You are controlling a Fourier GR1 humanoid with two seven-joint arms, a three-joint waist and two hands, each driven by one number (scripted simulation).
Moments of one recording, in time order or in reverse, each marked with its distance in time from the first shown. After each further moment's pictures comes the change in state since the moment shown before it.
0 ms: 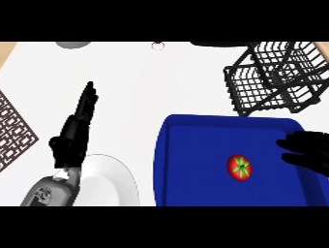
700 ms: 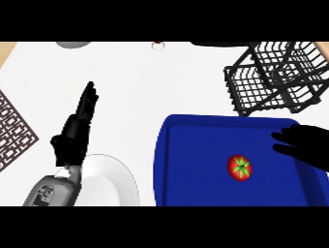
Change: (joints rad) left arm 0.000 -0.045 0.055 0.037 -0.034 -0.053 -0.031; right arm 0.033 -0.049 0.100 0.077 0.333 -0.145 -0.184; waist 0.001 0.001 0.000
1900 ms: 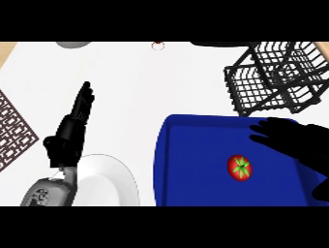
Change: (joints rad) left arm 0.025 -0.036 0.064 -0.047 -0.056 -0.074 0.033; right arm -0.038 0.108 0.148 0.234 0.365 -0.249 -0.206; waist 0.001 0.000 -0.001
